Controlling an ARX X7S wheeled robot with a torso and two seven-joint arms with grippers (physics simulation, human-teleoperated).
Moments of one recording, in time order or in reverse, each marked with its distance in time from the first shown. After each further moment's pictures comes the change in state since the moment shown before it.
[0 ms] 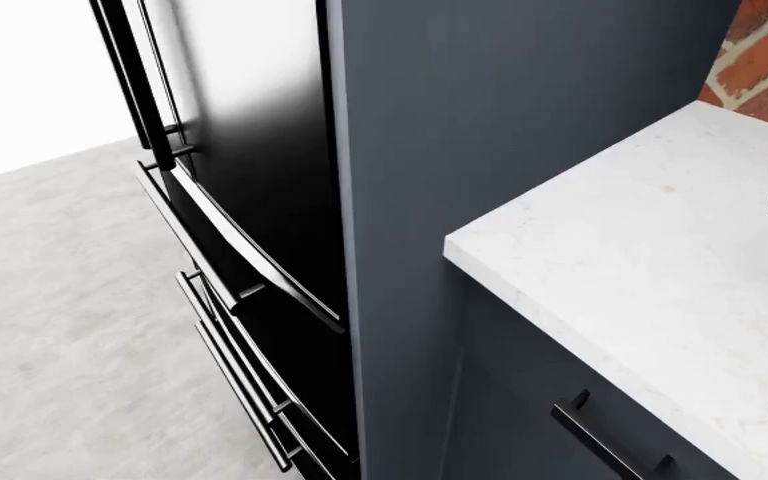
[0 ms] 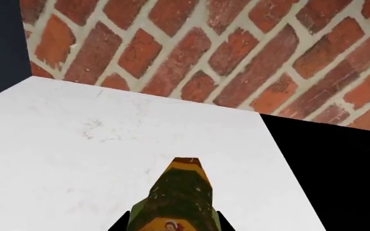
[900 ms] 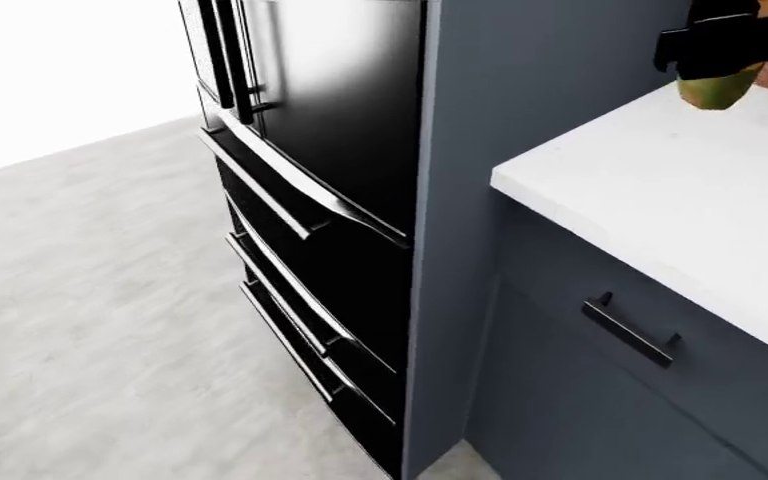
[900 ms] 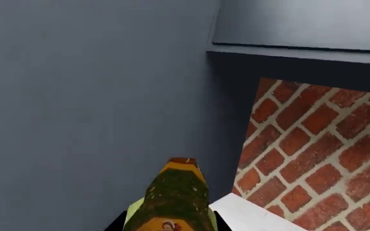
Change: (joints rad) left arm 0.045 0.022 -0.012 0.022 0.032 0.055 0.047; right arm 0.498 0.078 0.221 -0.733 -0.212 0.293 -0.040
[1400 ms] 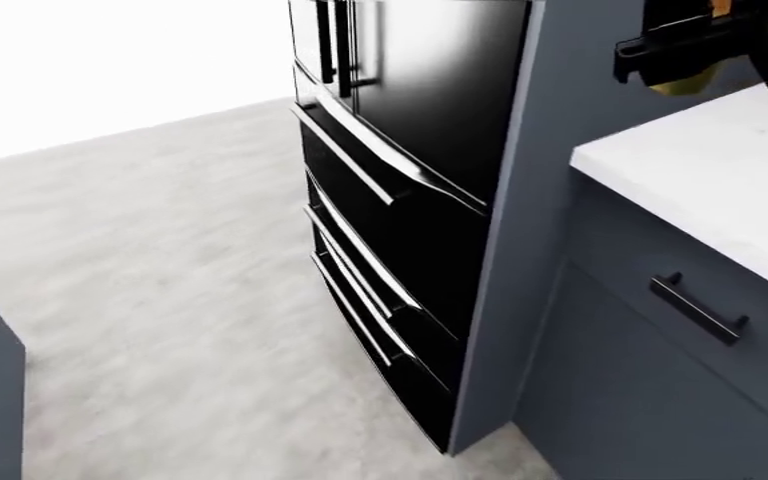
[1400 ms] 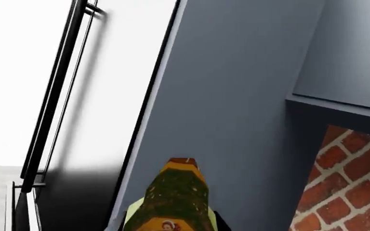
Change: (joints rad) left arm 0.009 -0.001 -0.012 -0.008 0.000 -0.008 0.005; right arm -0.006 -0.034 0.052 -0.055 -0.081 0.063 -0.039
